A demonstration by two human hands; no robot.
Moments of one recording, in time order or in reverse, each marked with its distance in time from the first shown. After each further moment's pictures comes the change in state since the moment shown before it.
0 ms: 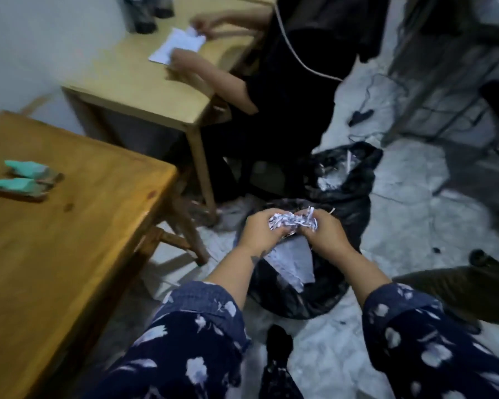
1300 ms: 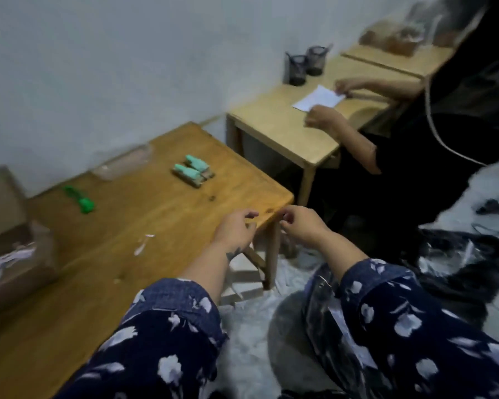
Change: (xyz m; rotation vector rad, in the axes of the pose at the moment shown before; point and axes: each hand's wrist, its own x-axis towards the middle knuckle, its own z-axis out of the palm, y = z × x) left_hand -0.081 -0.017 -0.199 0.349 0.472 -0.277; right_hand 0.037 -0.199 0.095 -0.289 -0.431 -0.389
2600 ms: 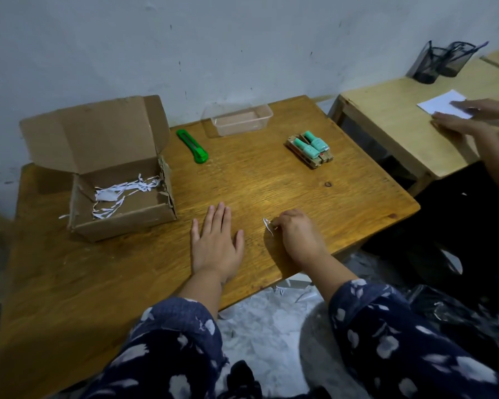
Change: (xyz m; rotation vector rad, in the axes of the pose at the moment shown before) left_hand -0.108 -0.233 -0.094 0.464 0.318 -0.283; right_hand 0.019 -0.166 0.198 -0.342 0.085 -0.510
